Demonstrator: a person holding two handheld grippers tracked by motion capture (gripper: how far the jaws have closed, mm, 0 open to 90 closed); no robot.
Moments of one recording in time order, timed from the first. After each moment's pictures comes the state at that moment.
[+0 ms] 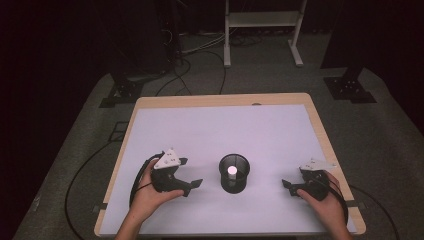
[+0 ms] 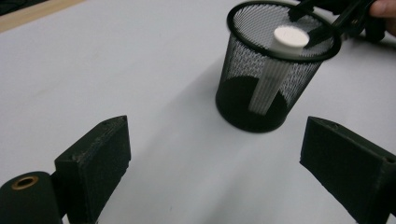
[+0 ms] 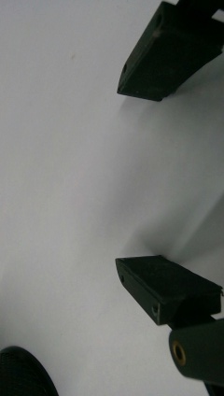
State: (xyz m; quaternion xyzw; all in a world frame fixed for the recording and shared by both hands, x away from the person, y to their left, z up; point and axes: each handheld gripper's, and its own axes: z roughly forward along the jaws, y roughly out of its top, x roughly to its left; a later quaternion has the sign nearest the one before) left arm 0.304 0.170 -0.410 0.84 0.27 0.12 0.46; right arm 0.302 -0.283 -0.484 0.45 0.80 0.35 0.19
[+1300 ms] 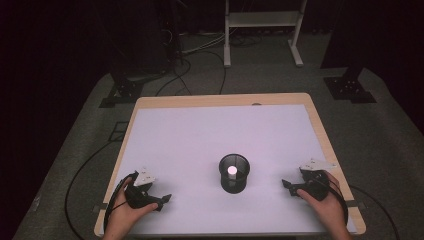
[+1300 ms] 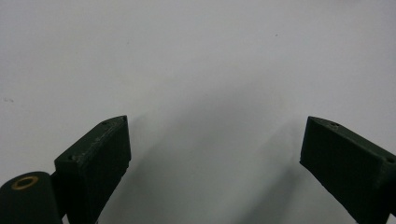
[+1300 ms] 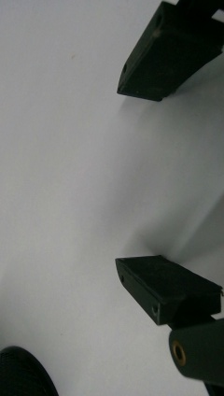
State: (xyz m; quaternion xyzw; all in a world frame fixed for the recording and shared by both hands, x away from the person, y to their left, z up) left arm 0.282 0.249 -0.469 0.85 0.37 0.16 0.33; right arm 0.302 -0.283 -0.484 0.45 0.80 0.35 0.19
